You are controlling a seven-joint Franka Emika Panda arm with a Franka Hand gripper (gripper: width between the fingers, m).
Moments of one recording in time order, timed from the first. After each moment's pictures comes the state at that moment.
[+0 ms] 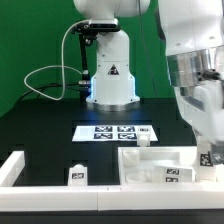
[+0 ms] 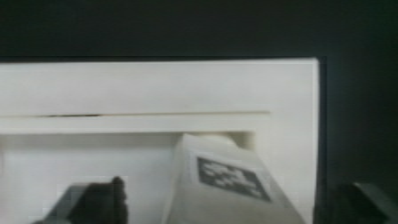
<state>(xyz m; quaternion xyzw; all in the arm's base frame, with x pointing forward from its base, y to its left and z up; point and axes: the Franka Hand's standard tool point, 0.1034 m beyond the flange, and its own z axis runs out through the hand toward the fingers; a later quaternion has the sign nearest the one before) 0.637 0.119 0.064 -0.78 0.62 0.01 0.10</state>
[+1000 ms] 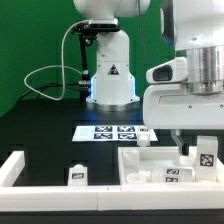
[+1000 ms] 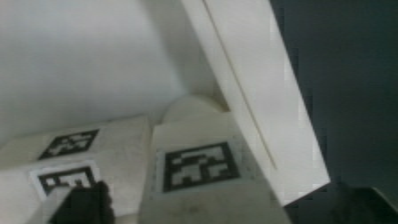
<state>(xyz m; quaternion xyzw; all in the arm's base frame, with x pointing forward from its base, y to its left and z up) 0.638 0.114 0.065 -0.97 0.24 -0.05 0.05</state>
